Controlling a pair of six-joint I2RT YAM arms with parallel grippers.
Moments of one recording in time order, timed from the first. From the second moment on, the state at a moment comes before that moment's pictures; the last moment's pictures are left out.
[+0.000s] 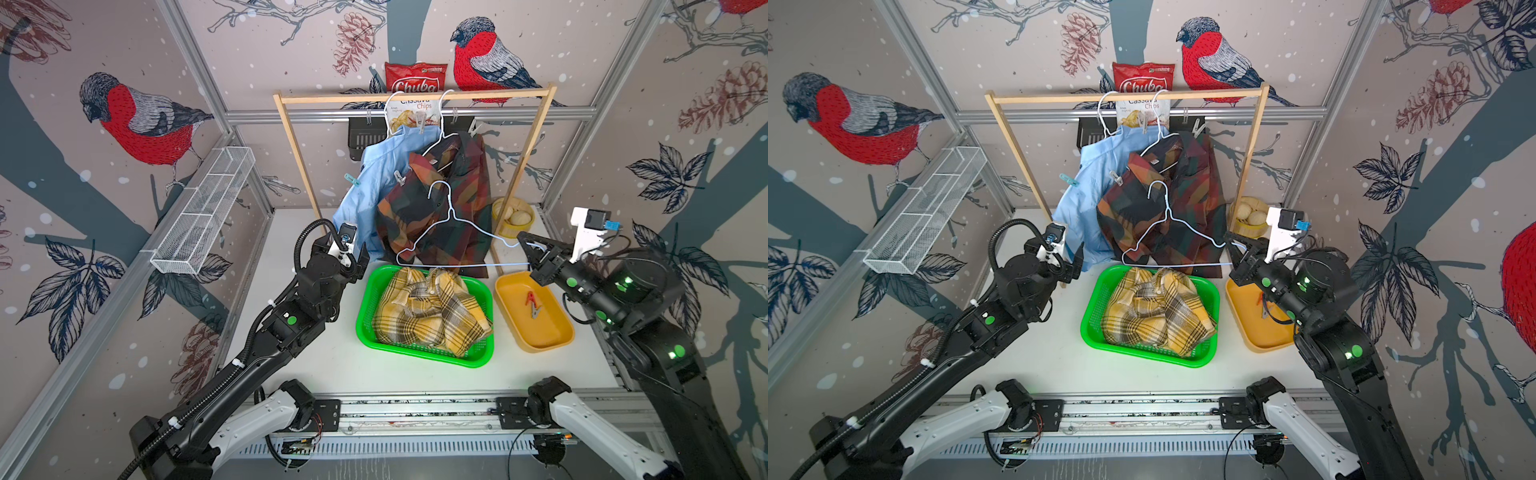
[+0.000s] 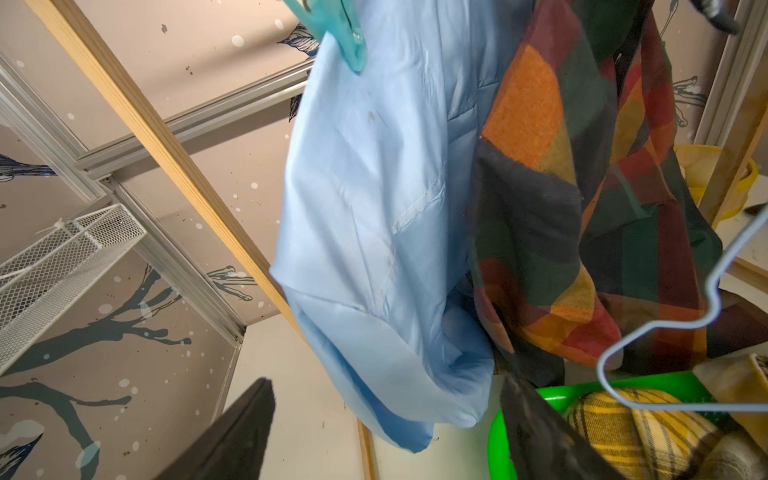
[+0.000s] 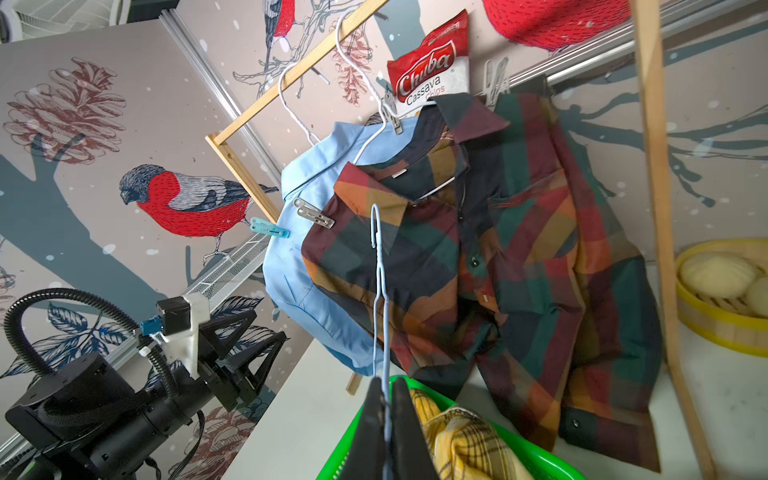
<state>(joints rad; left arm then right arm) -0.67 0.92 0.91 -0.16 -0.54 0.21 0.43 0.72 1.29 -0.61 -0.17 0.43</state>
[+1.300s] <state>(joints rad) -0.67 1.04 0.90 -0.16 -0.51 0.13 0.33 0.94 1.61 -0.24 0.20 0.08</state>
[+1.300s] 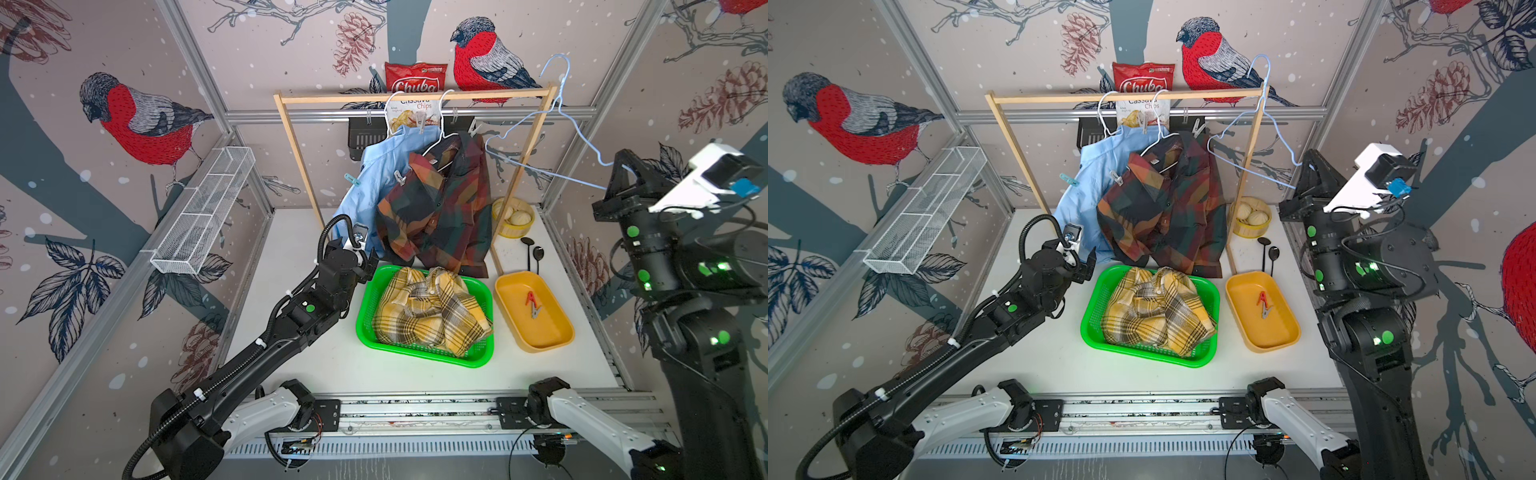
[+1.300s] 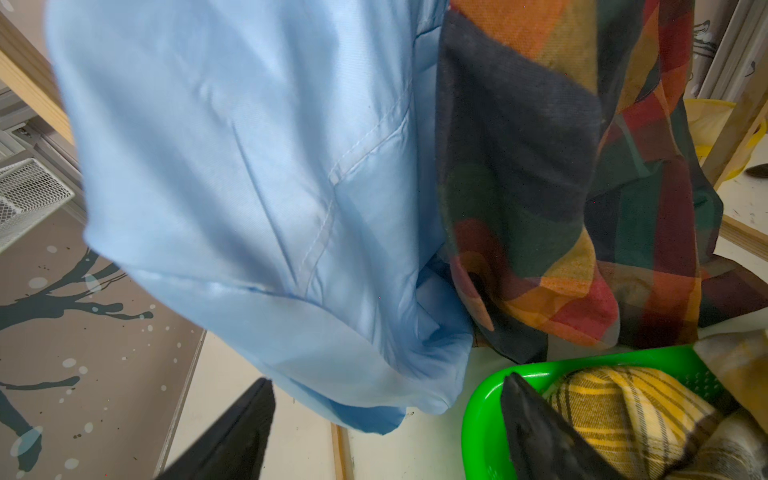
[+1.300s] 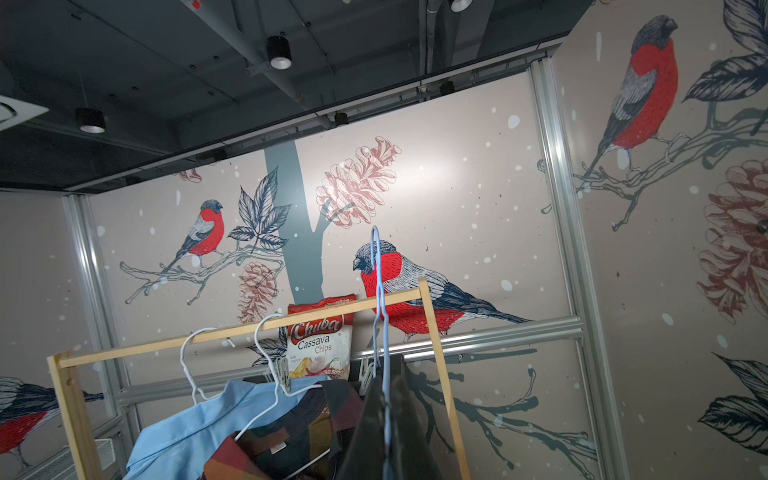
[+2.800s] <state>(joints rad) -0.64 1.17 1.21 -0.03 -0.21 0.20 0.64 0.91 1.19 -0.22 0.35 0.19</state>
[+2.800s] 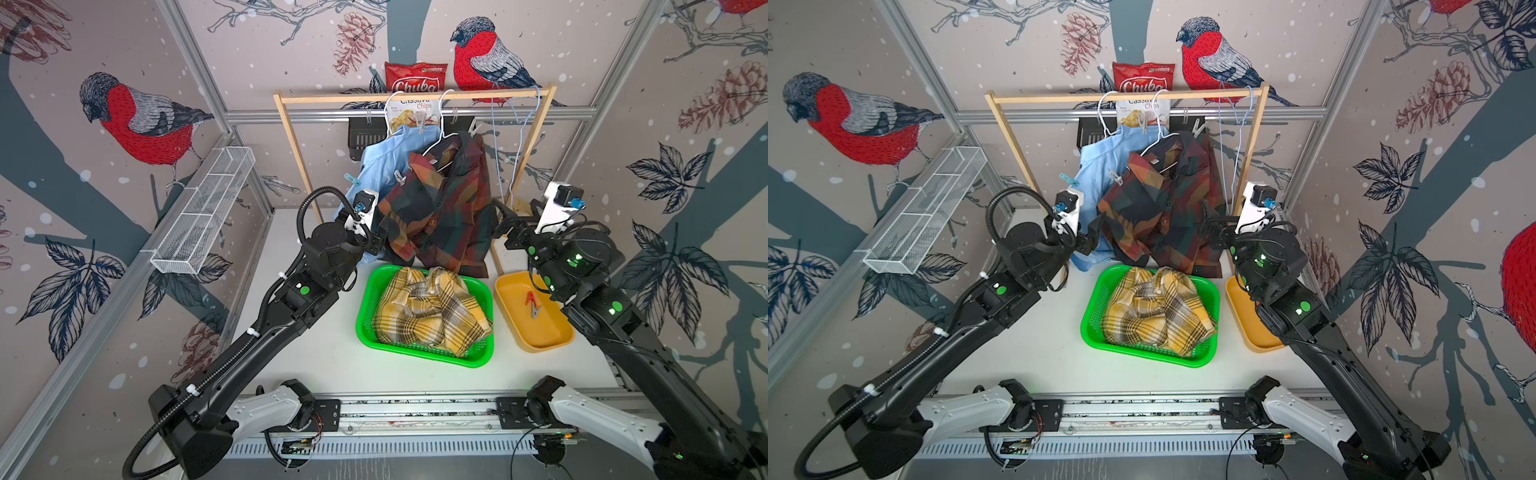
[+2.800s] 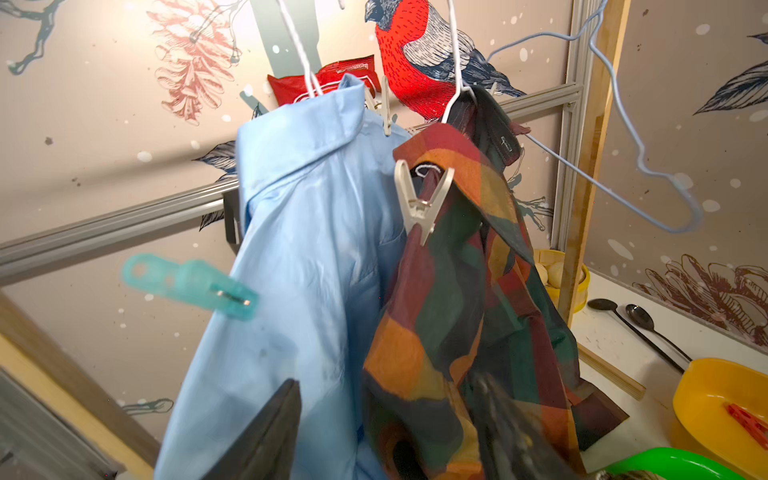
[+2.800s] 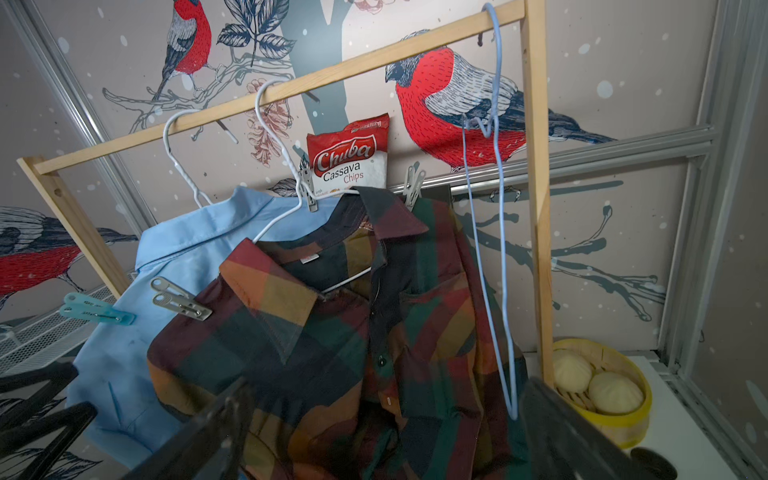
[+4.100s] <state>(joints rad) -0.50 1.43 1.55 -0.13 0.21 0.13 0.65 0.79 1.05 -0.33 0.29 0.28</state>
